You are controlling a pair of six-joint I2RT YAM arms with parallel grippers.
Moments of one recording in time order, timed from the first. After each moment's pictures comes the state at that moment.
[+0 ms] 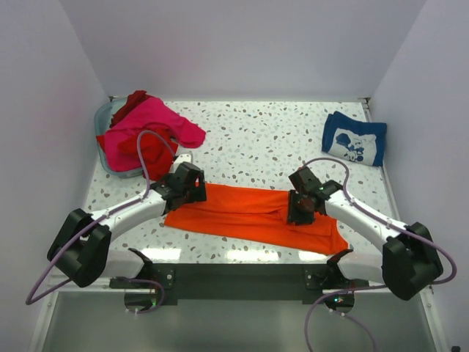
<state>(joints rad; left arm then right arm) -0.58 1.33 0.69 -0.30 -0.35 -0.58 0.52 1.21 0.72 -0.77 0.01 0.65</state>
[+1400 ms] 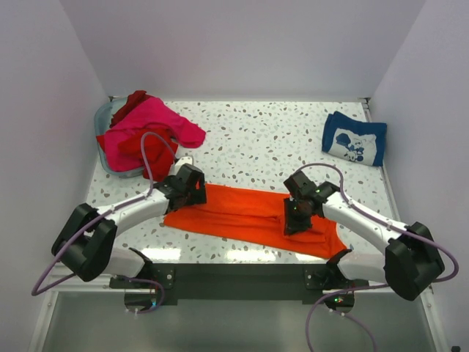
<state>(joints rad) -0.58 1.37 0.67 -0.29 -0.35 -0.59 0.60 1.23 0.73 -0.84 -0.10 0.63</state>
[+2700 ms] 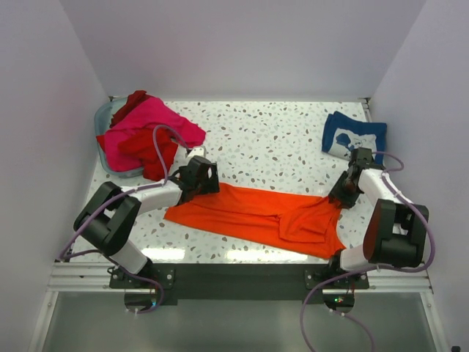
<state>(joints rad) -0.58 1.60 0.75 -0.01 -0.27 -0.57 -0.19 1.42 0.84 -0.72 0.03 0.46</state>
